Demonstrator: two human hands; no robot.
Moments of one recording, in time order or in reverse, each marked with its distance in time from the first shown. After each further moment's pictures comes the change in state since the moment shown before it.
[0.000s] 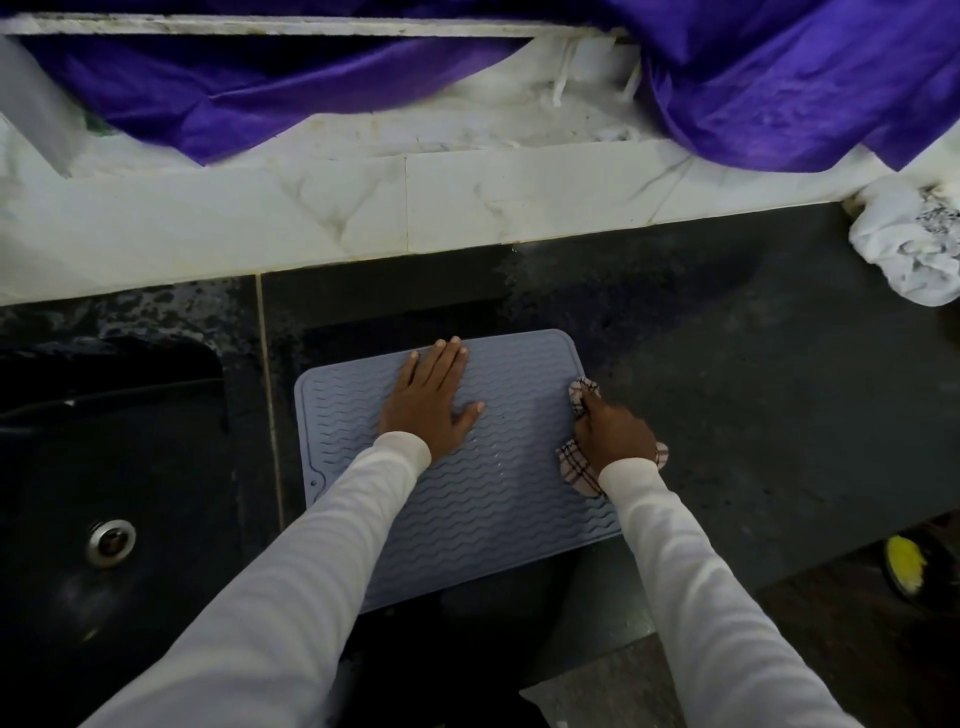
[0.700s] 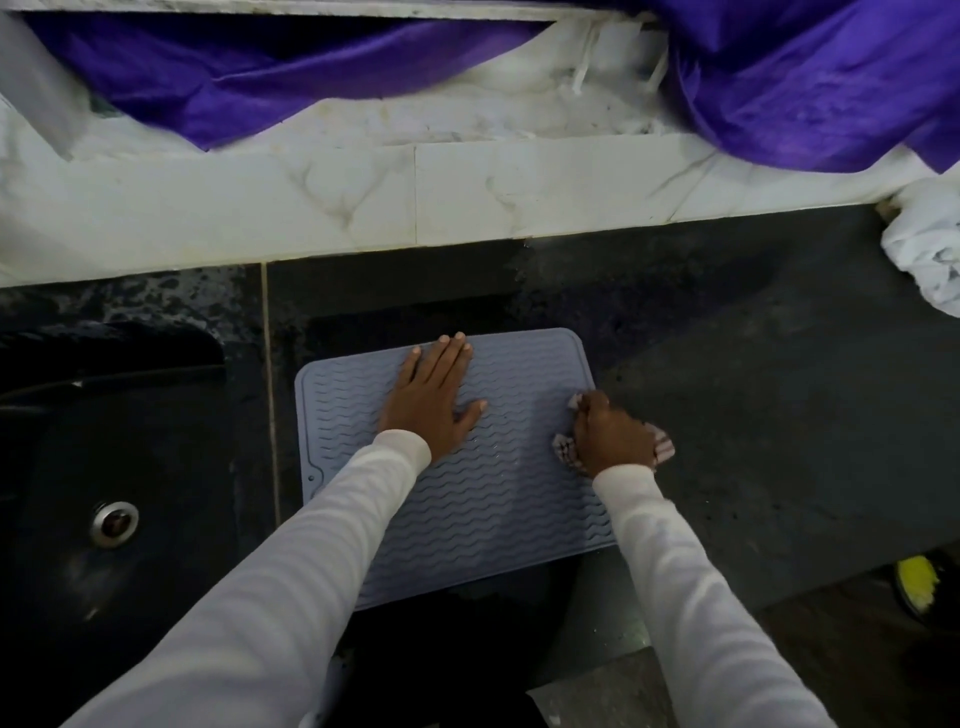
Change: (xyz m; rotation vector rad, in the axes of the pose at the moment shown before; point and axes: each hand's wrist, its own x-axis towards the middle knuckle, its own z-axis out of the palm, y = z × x) left_hand 0.001 0.002 0.001 0.015 0.009 -0.023; right_hand 0.001 -0.011 -0.008 0.059 -0.027 -0.003
